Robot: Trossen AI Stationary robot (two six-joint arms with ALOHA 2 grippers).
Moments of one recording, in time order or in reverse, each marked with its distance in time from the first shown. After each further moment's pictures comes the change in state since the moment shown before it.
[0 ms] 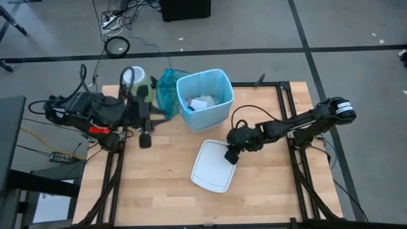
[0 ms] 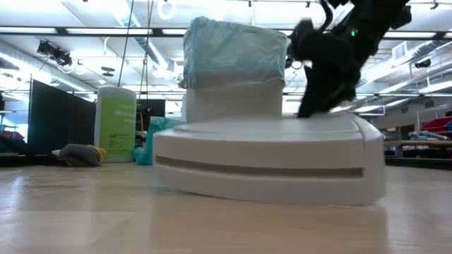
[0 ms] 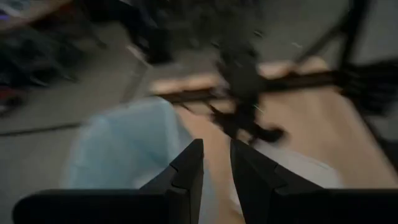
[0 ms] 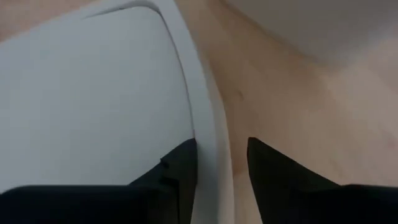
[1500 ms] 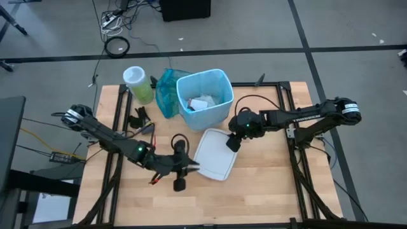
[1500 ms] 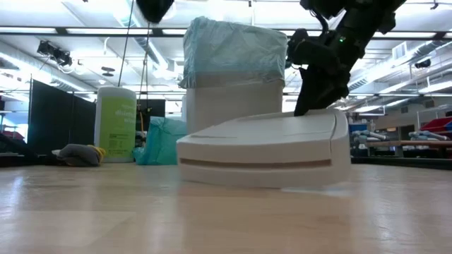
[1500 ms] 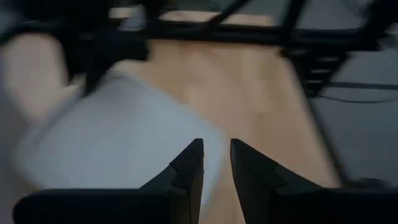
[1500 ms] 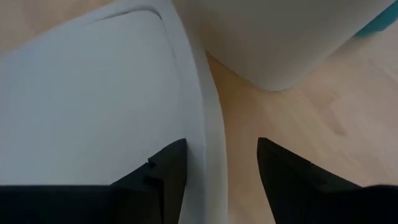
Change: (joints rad) left arm -0.148 0.244 -0.673 0.818 0.050 -0.342; right arm -0.183 -0.081 0.000 -0.065 -0.093 -0.129
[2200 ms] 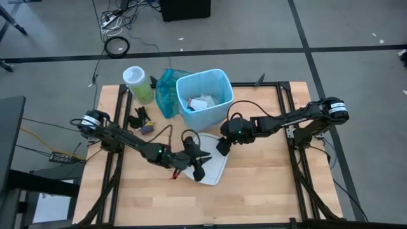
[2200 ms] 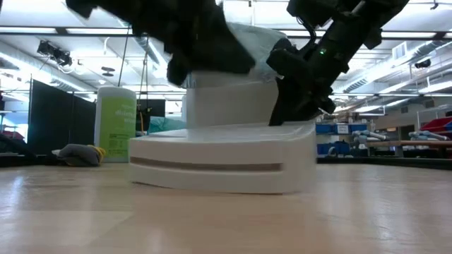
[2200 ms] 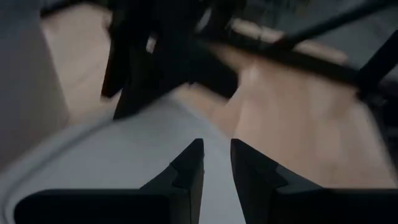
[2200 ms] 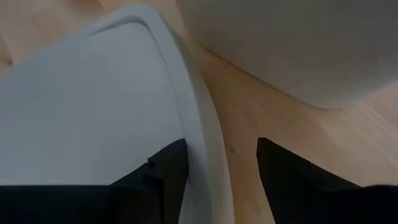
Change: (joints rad) left arm 0.122 0.245 -0.085 0.385 -0.103 -0.161; right arm 0.053 0.176 0.000 0.249 0.035 0.124
